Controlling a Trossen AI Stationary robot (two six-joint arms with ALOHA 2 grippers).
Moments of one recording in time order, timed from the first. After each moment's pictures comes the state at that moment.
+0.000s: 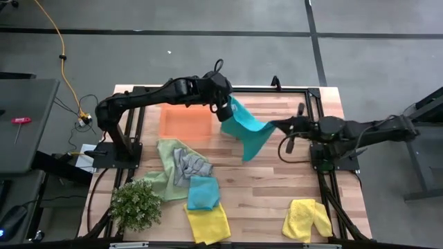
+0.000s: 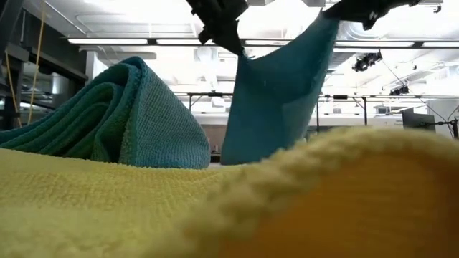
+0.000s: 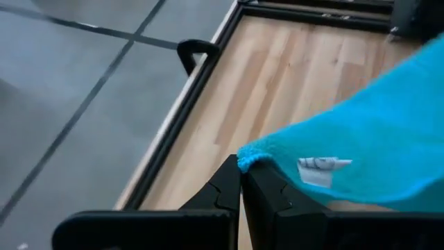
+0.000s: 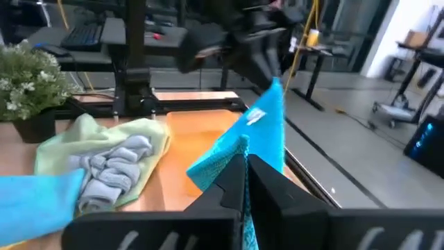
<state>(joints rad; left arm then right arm) 0.37 1.75 1.72 -0.70 -0.24 0.03 0.13 0.63 0.63 -0.15 0.48 -0.05</state>
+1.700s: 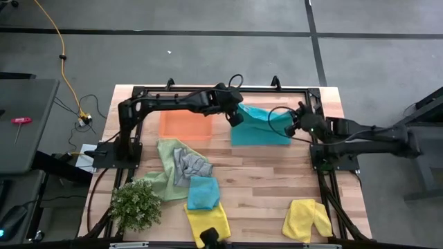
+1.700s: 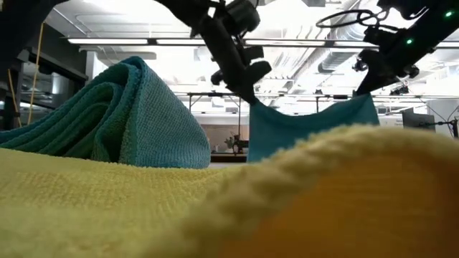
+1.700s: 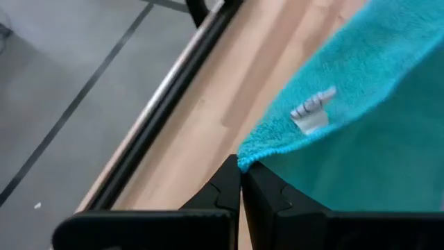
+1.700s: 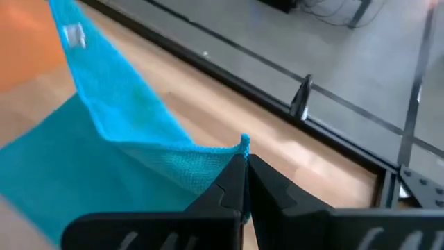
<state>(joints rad) 0.41 2.00 1.65 -0.47 -0.36 -0.02 -0.23 0.62 0.51 -0.59 0.67 0.34</state>
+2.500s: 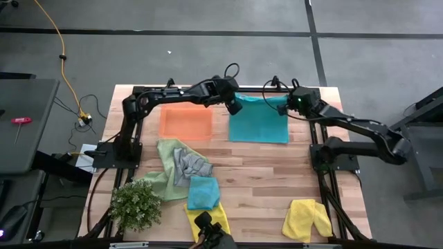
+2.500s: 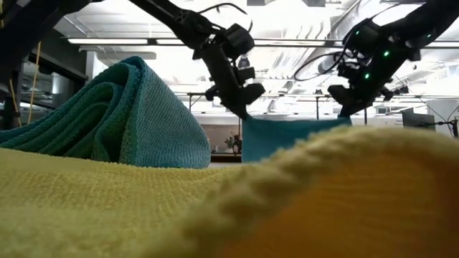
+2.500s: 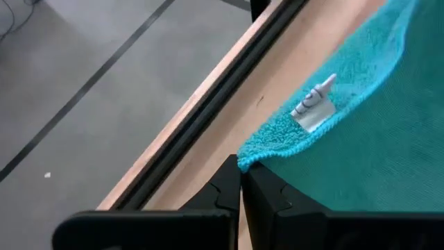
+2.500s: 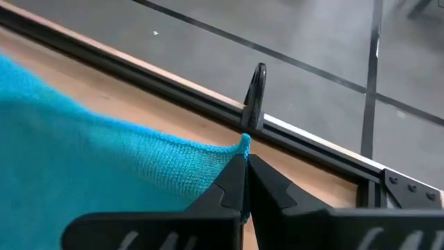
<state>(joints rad) 0.52 2.07 1.65 -0.41 -0.36 -0.04 -0.76 1.03 0.51 -0.15 0.39 0.13</state>
